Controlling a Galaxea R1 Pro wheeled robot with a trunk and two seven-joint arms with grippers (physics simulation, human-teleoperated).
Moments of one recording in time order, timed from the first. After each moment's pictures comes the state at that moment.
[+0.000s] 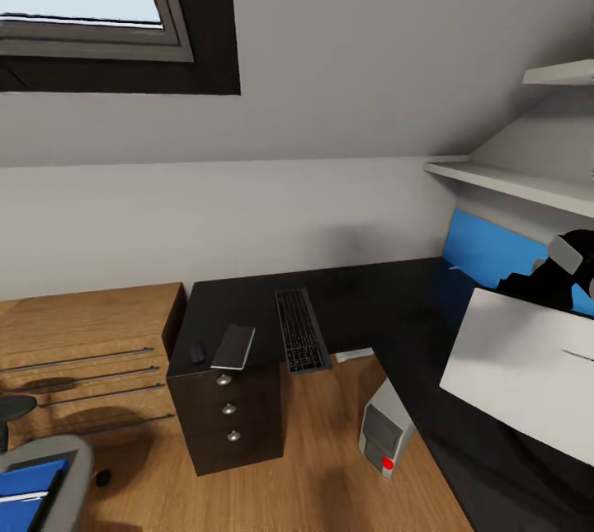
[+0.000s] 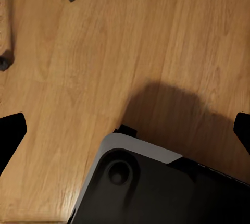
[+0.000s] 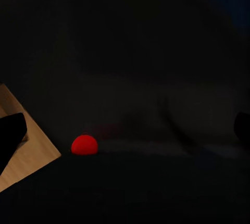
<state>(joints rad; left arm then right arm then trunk) -0.01 0.02 -0.38 -0.43 0.66 -0.22 0.32 -1.51 -0.50 0.30 -0.04 -0.45 0.97 -0.04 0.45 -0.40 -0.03</state>
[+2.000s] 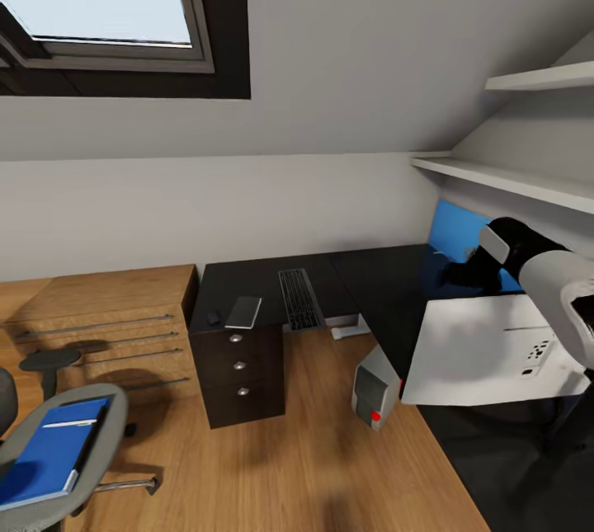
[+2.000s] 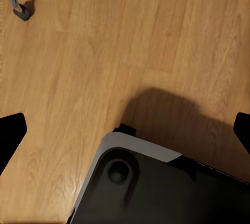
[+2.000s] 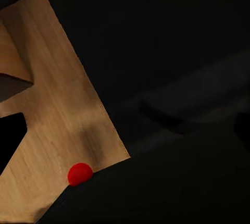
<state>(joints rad) -0.01 0.02 -0.38 -0.43 0.66 -0.21 0.32 -1.51 -0.31 0.35 -0.10 -0.46 1.03 -0.04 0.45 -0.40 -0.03</state>
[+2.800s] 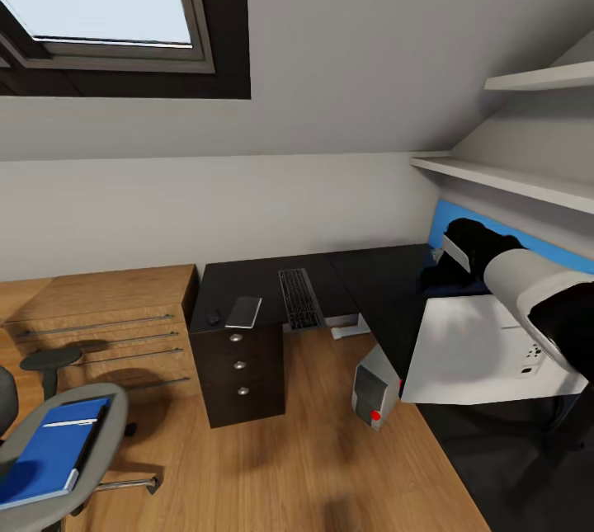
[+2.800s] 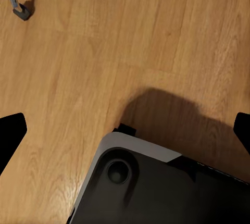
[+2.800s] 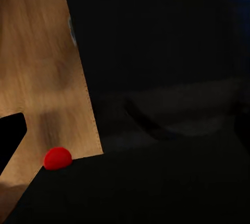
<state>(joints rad) -0.01 0.02 -0.38 -0.43 0.66 -0.21 0.32 -1.51 -0.20 0.76 -0.10 -0.46 1.02 0.14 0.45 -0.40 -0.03</state>
